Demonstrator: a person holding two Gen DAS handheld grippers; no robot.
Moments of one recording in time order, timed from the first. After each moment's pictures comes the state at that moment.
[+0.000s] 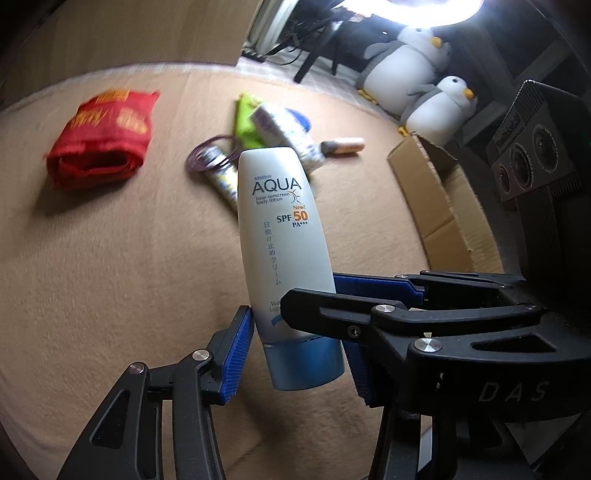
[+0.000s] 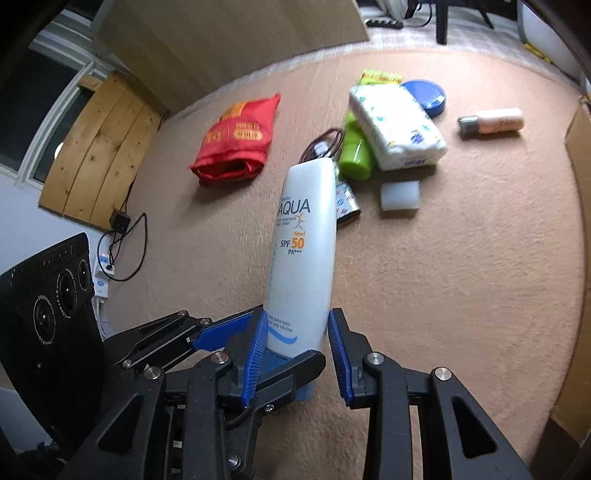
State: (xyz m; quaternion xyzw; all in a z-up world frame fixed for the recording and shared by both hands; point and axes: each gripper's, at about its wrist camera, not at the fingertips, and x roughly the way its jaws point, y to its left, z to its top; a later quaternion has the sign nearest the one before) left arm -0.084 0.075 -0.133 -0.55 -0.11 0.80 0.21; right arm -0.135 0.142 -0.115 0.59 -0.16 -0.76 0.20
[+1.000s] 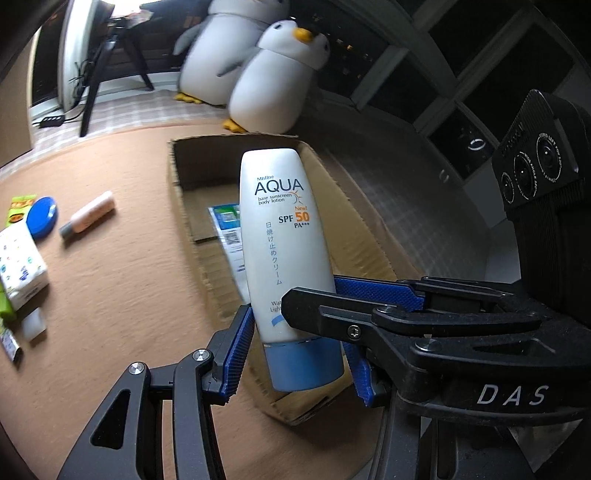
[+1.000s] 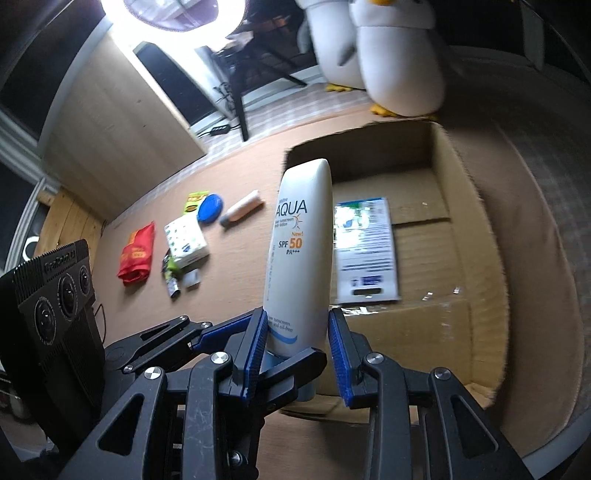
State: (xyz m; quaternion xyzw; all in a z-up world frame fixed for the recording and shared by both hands) left arm -0.122 0.340 -0.093 -0.51 -0.04 0.78 0.36; right arm -0.065 0.365 -0.095 0.53 -0.23 -0.82 0.04
